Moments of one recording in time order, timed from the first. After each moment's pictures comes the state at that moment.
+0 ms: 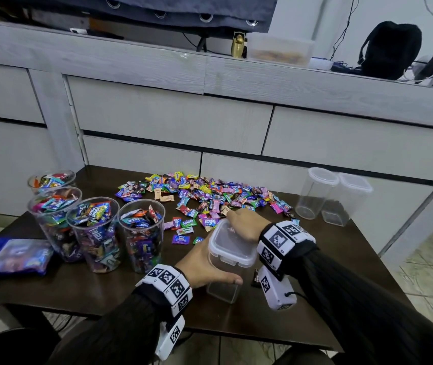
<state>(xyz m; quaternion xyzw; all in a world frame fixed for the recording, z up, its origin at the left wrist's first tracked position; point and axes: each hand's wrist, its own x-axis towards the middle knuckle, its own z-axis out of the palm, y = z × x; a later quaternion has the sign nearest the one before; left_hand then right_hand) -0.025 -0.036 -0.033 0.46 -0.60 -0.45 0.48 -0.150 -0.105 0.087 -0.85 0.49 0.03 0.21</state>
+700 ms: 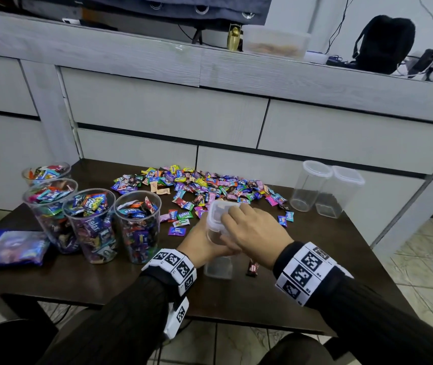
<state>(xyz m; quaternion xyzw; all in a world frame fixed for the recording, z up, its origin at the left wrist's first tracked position) -0.038 -0.076 -0.035 0.61 -0.66 -0.21 0.37 -0.185 -0.045 0.091 -0.92 0.24 -0.09 -0.30</state>
